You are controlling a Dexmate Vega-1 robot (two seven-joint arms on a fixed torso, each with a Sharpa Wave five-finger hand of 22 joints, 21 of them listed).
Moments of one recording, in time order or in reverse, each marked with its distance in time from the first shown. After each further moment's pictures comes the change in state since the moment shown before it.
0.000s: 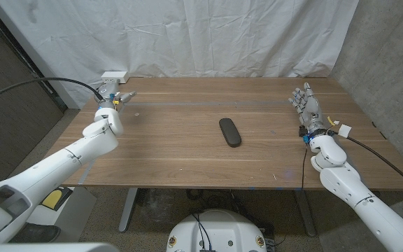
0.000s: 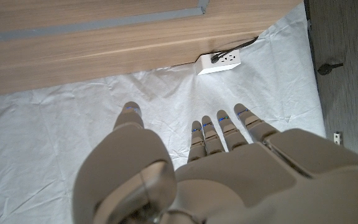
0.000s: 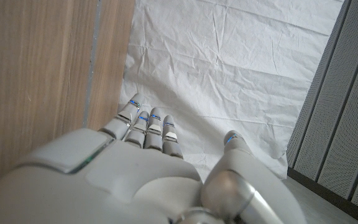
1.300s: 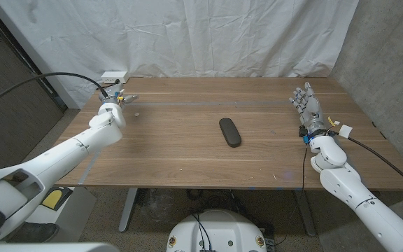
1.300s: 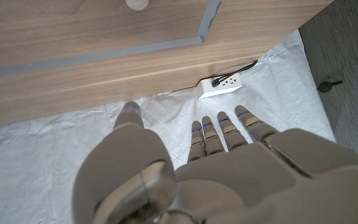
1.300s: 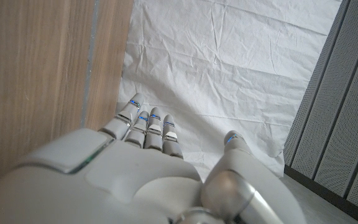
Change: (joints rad) left arm -0.147 -0.038 0.112 0.147 0.020 0.017 -0.143; left_hand 0.000 0.000 0.000 0.000 0.007 -0.005 0.005 -0.008 0.000 -0.011 0.003 -0.004 0.000 -0.023 0.002 0.000 0.000 -0.025 0.004 -0.004 0.000; right arm -0.017 0.004 0.003 -0.033 -0.017 -0.005 -0.031; right_hand 0.000 0.000 -0.003 -0.003 0.000 0.005 -0.005 0.000 0.000 0.004 -0.004 0.000 0.000 0.005 -0.005 0.000 0.000 0.011 0.004 -0.007 0.000
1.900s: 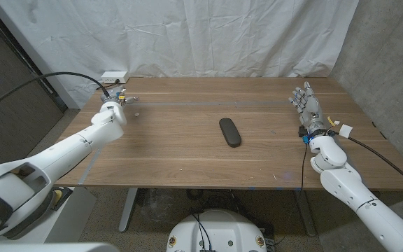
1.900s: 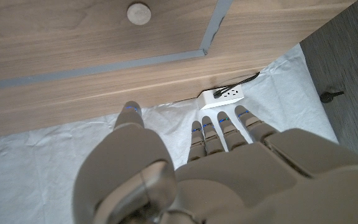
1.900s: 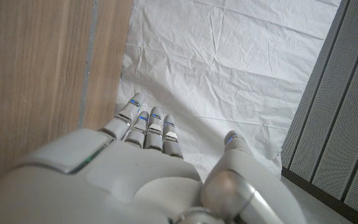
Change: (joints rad) left arm -0.052 -0.024 0.040 0.069 -0.006 -0.008 -0.046; left_hand 0.004 0.004 -0.004 -0.004 0.004 0.000 0.000 0.000 0.000 0.000 0.000 0.000 0.000 0.000 0.000 0.000 0.000 0.000 0.000 0.000 0.000; right arm -0.013 -0.011 0.002 -0.033 -0.009 -0.016 -0.015; right_hand 0.000 0.000 -0.004 -0.004 0.000 0.000 0.000 0.000 0.000 0.004 -0.004 0.000 0.000 0.000 0.000 0.000 0.000 0.005 -0.005 -0.008 0.000
